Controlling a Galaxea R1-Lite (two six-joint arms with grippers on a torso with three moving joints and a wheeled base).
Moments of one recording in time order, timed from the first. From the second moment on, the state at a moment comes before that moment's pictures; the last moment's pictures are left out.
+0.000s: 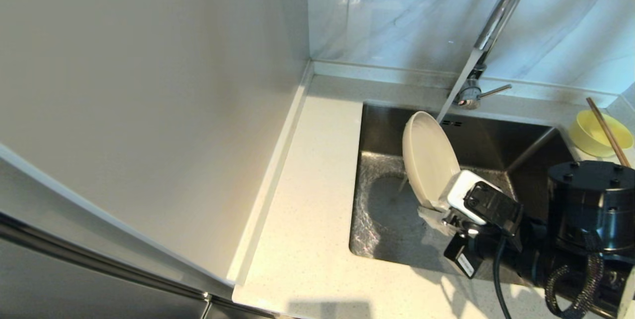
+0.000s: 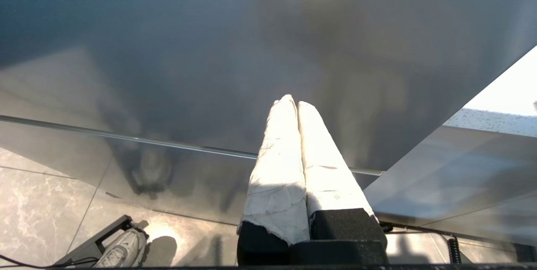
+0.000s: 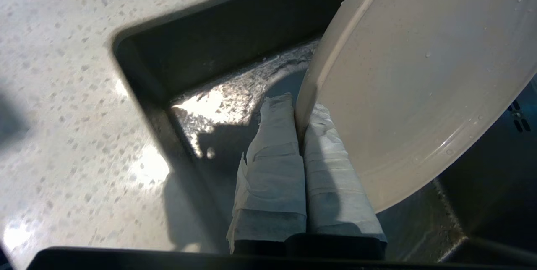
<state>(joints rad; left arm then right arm) 0.00 0.00 0.00 0.00 0.00 0.00 0.64 1.52 -0.58 -0.61 -0.14 -0.53</state>
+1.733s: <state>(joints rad) 0.00 0.00 0.00 0.00 0.00 0.00 0.57 1.42 -0.60 -0.60 -0.26 -0.14</state>
